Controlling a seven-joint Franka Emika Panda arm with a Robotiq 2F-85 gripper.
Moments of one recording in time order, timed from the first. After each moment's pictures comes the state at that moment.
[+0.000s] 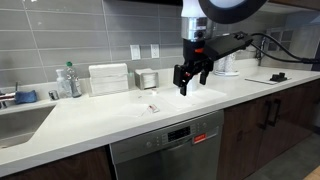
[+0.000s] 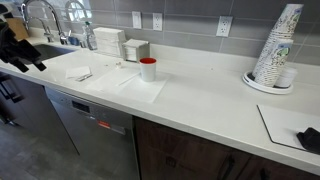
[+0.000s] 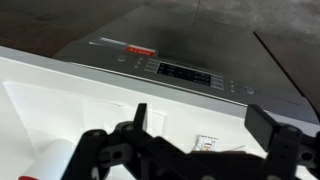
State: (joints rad) arm 0.12 -0.59 0.35 -2.75 -0.09 2.40 0.27
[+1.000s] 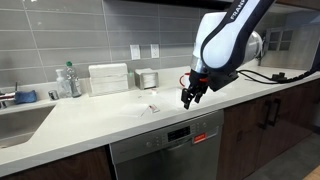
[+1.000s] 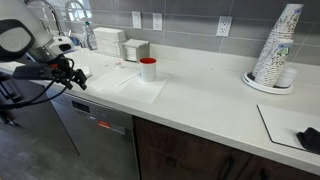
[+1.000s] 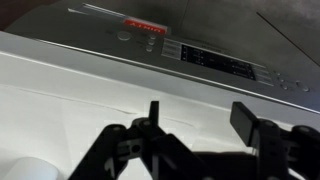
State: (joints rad) arm 0.05 -0.16 0.12 -2.75 -0.15 2.94 0.01
